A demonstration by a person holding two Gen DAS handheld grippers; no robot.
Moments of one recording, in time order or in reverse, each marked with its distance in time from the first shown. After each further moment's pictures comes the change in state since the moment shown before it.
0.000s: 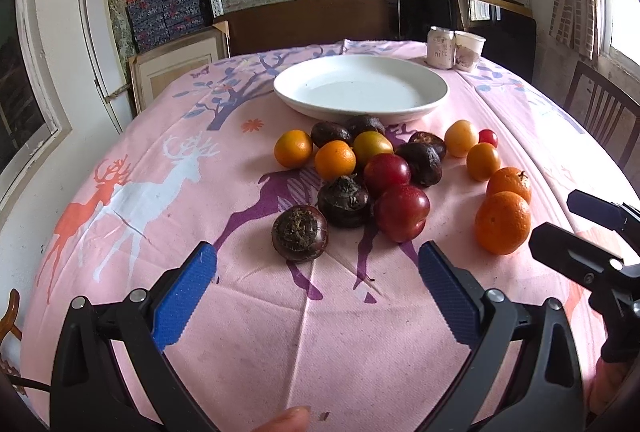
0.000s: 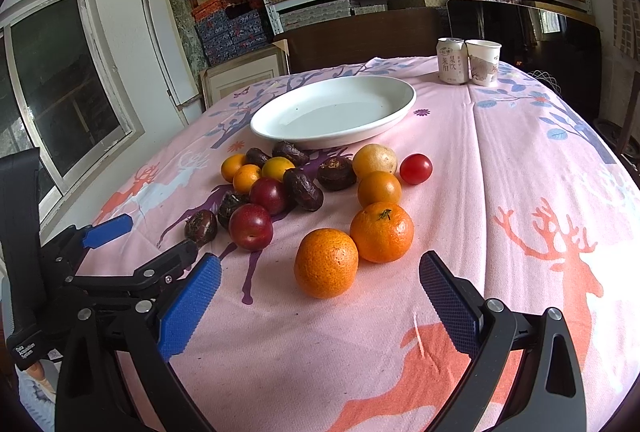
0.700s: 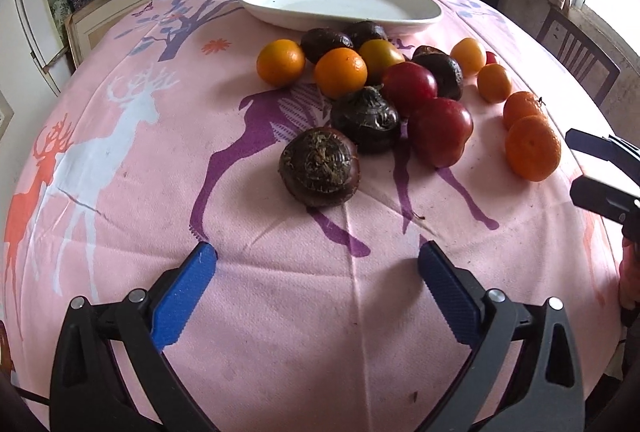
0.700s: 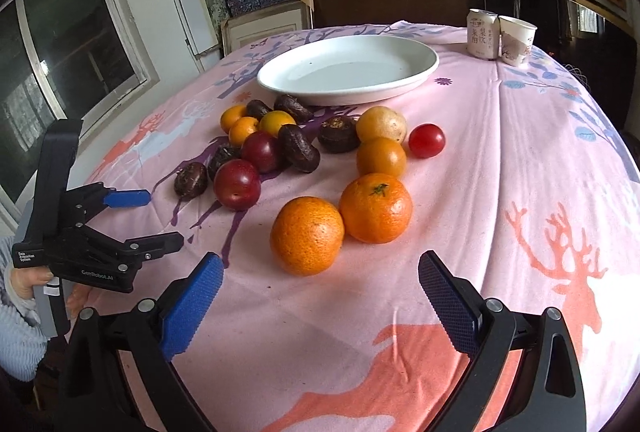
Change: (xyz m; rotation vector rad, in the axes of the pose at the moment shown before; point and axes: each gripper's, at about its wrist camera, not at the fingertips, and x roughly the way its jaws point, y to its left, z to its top) left arm 0.045 0.043 -0.003 0.095 0.244 -0.190; right arm 0.023 -0.011 0.006 -0.102 0.173 0.065
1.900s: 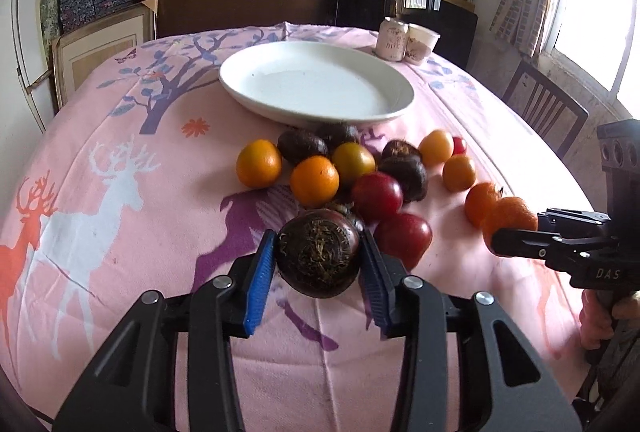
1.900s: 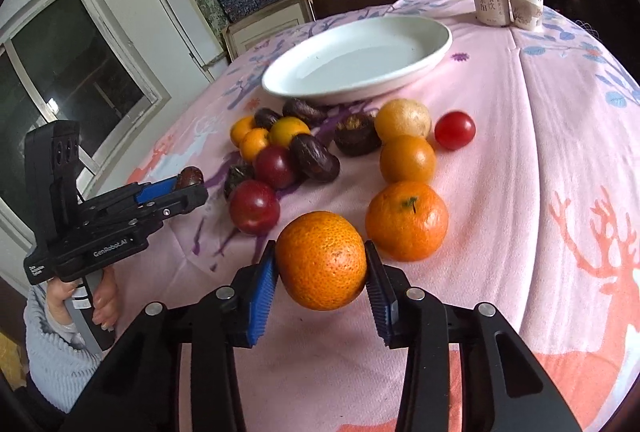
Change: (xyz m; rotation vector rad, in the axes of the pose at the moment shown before) left arm -0.024 0.005 0.051 -0.025 -0.205 -0.123; right arm 0.011 -0.010 0.023 0.133 0.020 0.129
